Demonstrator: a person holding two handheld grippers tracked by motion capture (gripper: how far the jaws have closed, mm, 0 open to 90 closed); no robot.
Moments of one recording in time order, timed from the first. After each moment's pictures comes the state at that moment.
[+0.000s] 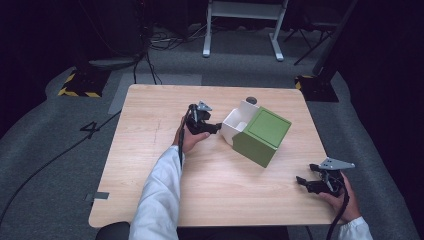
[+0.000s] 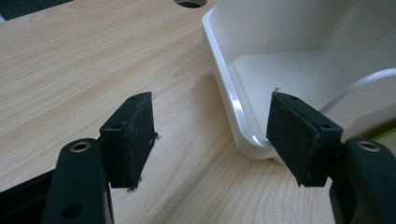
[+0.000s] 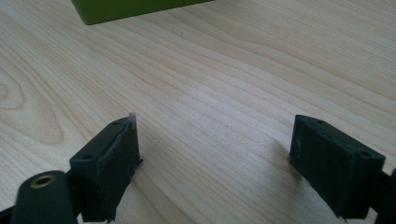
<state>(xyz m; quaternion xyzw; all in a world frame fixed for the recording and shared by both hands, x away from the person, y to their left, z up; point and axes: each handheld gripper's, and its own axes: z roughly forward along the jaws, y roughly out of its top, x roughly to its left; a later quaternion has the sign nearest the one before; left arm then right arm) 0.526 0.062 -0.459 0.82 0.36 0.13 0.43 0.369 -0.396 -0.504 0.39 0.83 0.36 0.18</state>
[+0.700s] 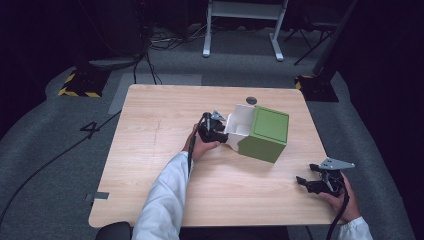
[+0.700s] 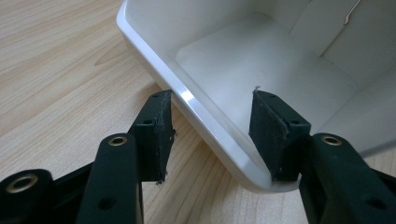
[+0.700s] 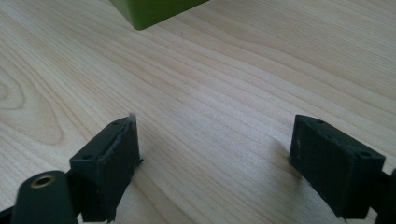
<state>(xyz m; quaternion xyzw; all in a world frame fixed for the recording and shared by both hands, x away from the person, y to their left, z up) 0.513 0.024 -0.474 0.85 0.32 0.08 0.42 0.369 -0.397 -0.504 0.39 0.83 0.36 0.18</state>
